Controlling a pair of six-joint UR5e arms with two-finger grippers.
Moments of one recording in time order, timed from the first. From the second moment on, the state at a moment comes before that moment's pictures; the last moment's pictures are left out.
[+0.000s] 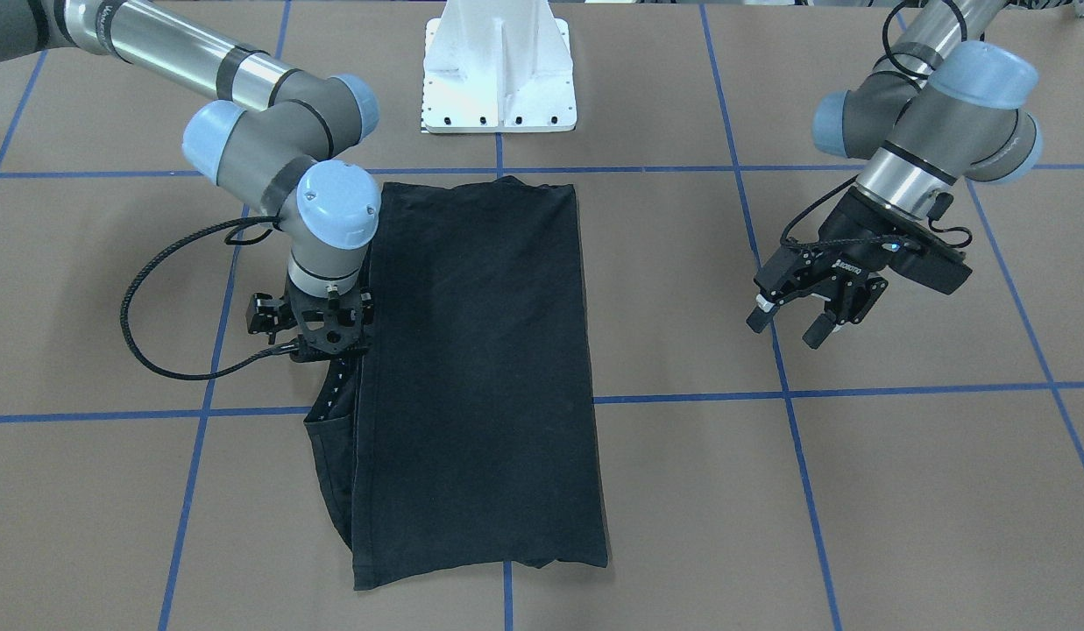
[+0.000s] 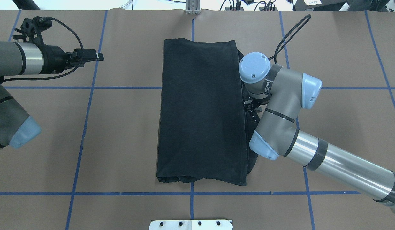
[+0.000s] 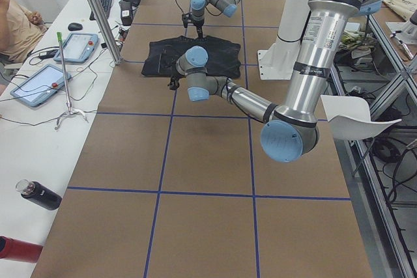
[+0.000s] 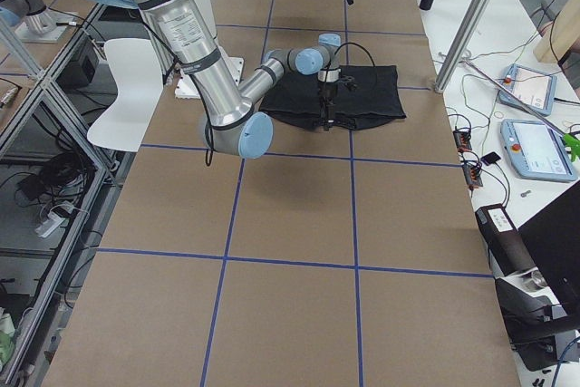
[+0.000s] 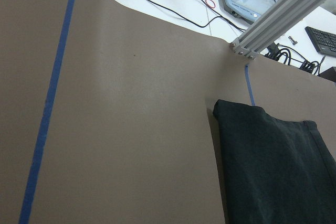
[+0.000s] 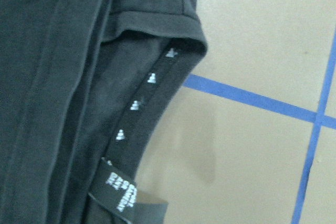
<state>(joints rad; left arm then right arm) -0.89 -1.83 -1.69 -2.54 -1.90 -1.29 0.65 -0.97 1.56 -1.82 1.75 0.73</state>
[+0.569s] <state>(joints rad) -0.89 -1.81 -1.72 -2.53 -1.90 -1.29 0.66 -0.99 1.72 -1.89 1.80 0.96</state>
